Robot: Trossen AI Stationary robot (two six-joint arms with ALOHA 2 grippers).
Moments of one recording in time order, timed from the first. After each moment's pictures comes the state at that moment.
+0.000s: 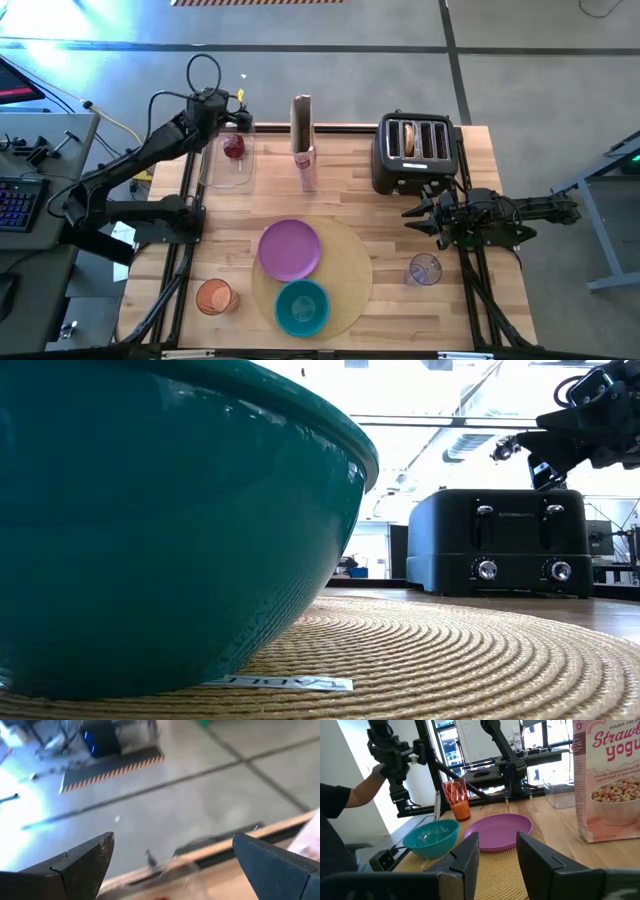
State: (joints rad) left arm 0.78 1.05 0.94 -0.43 -0.54 -0.13; right arm 0.09 0.01 0.01 0.03 -0.07 0.20
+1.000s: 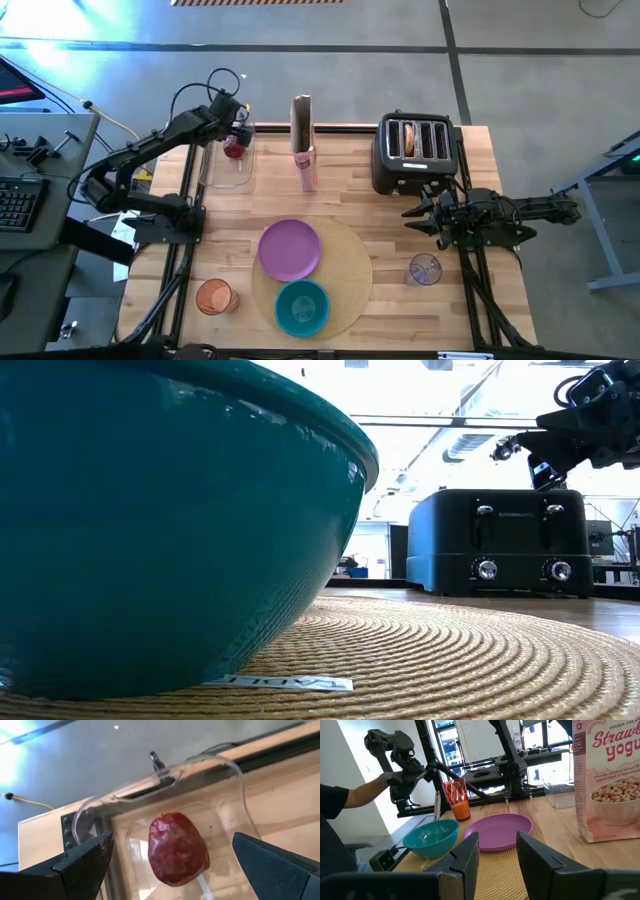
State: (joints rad) left arm 0.91 1.28 0.94 -0.70 -0.38 -0.23; right arm 0.09 0.01 0.01 0.03 -0.07 0.20
